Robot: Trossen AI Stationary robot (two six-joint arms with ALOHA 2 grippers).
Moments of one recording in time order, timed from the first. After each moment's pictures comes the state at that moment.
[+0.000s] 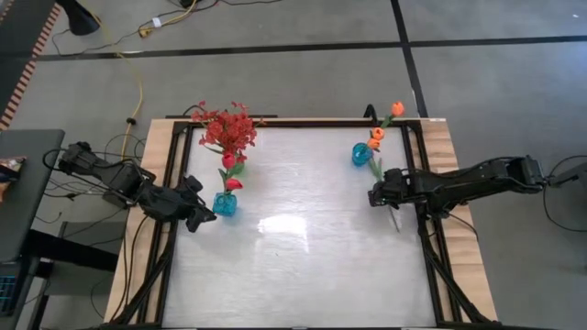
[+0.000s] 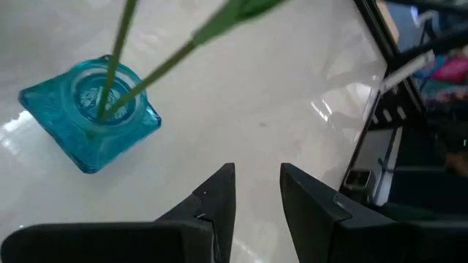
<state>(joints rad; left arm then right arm) -0.44 0.69 0.80 -0.89 -0.24 -1.23 -0.08 1.04 0.34 -0.73 0.33 1.31</state>
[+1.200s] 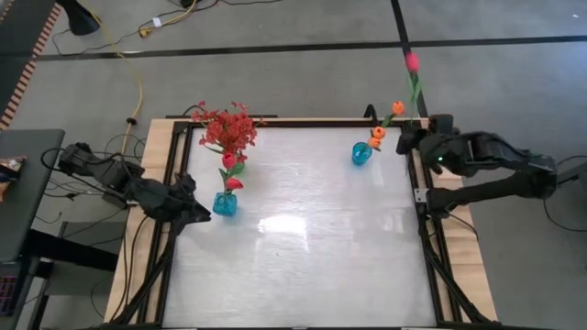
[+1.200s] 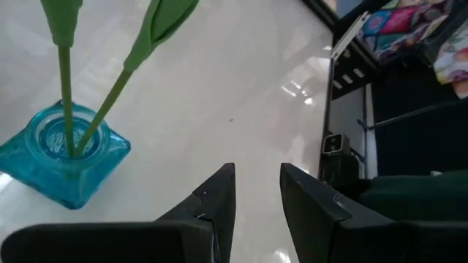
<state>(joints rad) -0.44 0.58 0.80 -0.86 -0.17 -0.95 -0.05 0.80 1.16 -1.19 0.95 0.96</state>
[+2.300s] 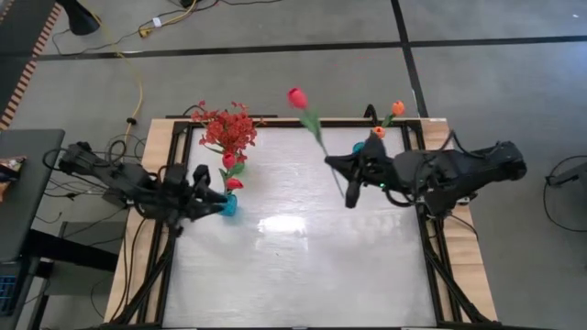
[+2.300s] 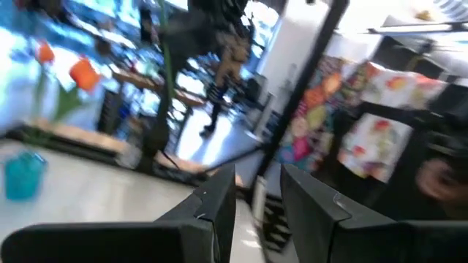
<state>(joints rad) -0.44 0.70 0.80 -0.01 -0.31 -0.39 0.29 1.27 1.46 -0.39 0.67 0.33</state>
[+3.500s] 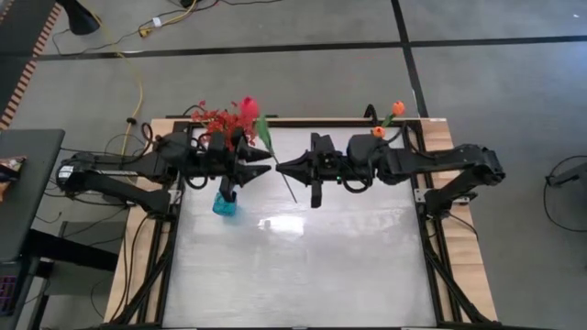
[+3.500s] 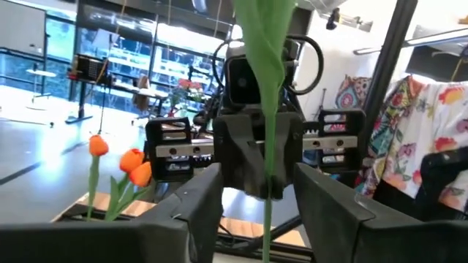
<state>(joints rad) 0.02 1.08 1.03 0.24 0.02 -0.24 0.08 1.50 1.46 0.09 0.09 0.28</state>
